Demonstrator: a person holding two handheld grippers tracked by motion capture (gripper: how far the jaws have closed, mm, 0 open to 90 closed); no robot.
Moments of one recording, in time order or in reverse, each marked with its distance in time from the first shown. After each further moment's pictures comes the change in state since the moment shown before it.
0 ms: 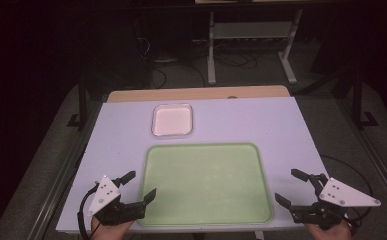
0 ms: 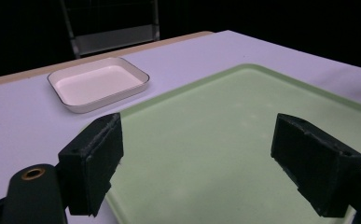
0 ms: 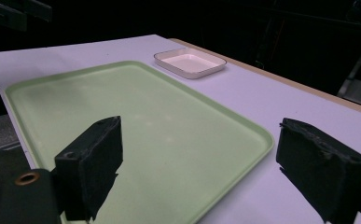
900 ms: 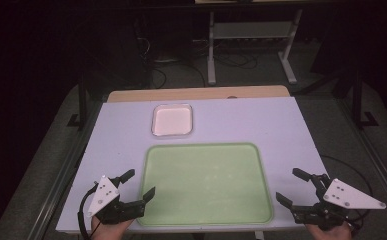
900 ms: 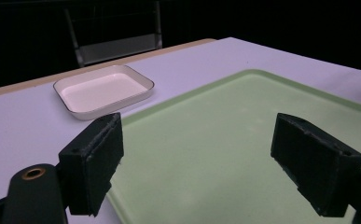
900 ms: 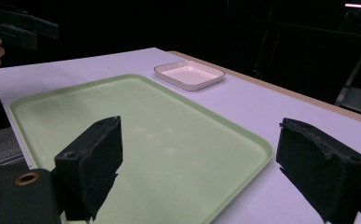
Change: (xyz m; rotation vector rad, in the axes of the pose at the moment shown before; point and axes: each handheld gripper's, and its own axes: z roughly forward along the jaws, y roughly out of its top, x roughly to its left) left arm 0.004 -0.005 0.002 -0.044 0.008 0.012; right arm 0.002 0.003 -0.004 -0.048 -0.006 0.016
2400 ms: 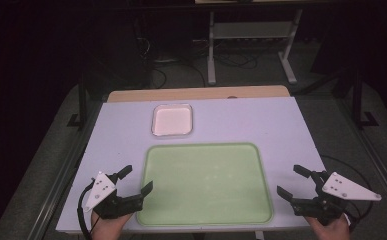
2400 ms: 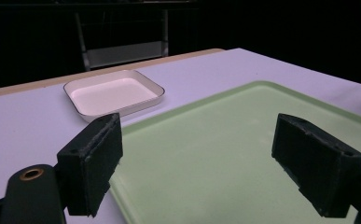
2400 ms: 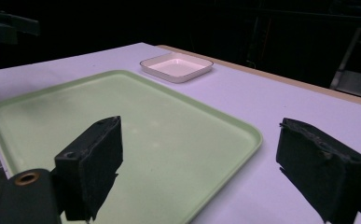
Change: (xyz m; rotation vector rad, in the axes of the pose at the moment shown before) left arm 0.012 -0.003 0.005 -0.036 0.018 -0.053; right arm -0.017 -0.010 0.008 0.019 -0.031 0.064
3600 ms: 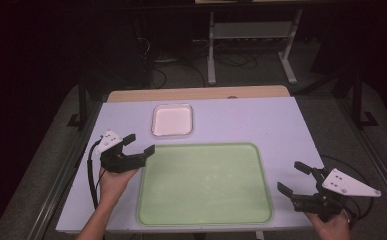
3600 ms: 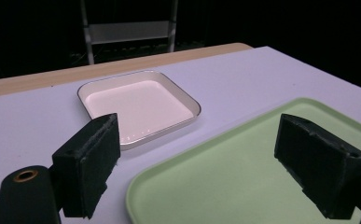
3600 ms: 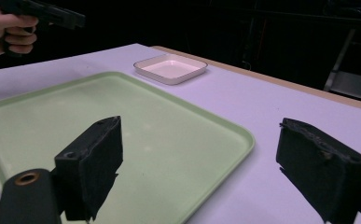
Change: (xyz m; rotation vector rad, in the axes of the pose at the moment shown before) left arm 0.066 0.042 0.080 0.114 0.006 -0.075; right arm -0.006 0.004 0.003 -0.002 -0.015 -0.005
